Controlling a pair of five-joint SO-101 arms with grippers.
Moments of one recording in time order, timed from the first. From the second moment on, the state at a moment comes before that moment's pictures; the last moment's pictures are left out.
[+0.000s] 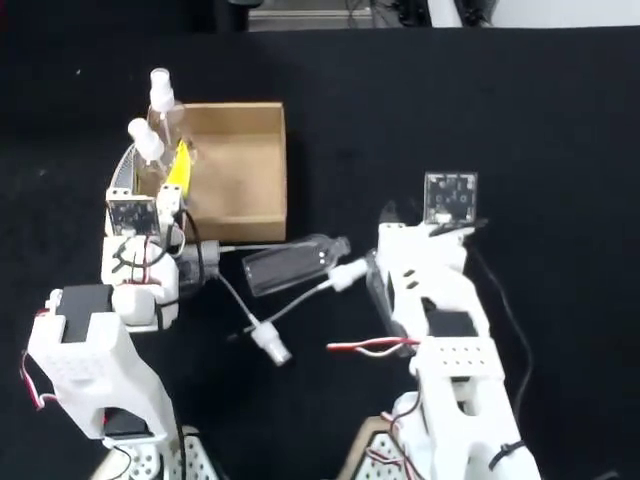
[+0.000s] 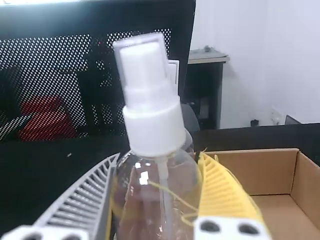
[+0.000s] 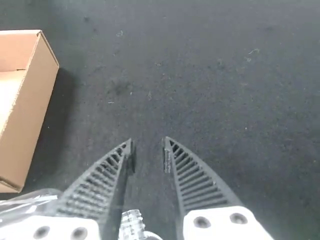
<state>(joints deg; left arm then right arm) -9.6 14.3 65.3 -78.6 -5.5 -0.9 -51.0 81.0 8.8 -0.6</state>
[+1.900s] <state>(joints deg) -9.7 20.9 63.9 -79.9 -11.9 -0.9 -51.0 81.0 8.8 -0.6</state>
